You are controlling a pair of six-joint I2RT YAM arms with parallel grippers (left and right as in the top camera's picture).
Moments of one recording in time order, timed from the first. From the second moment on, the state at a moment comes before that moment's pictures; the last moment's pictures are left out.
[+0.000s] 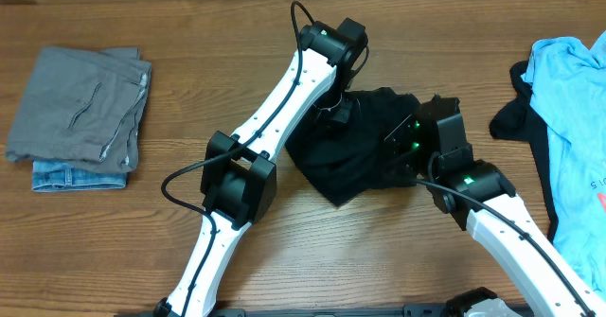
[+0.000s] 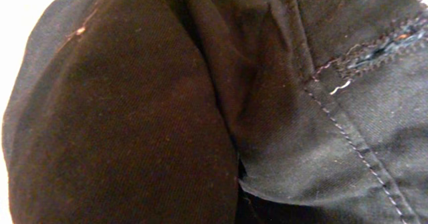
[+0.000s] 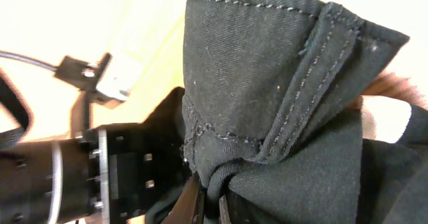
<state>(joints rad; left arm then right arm) -0.58 2.46 2.40 -1.53 0.09 -0.25 0.35 1.23 0.85 -0.37 -0.05 1.11</state>
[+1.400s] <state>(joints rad) -0.19 2.33 2.05 -1.54 0.53 -0.24 0.26 1.23 0.88 -0.36 -0.12 1.05</state>
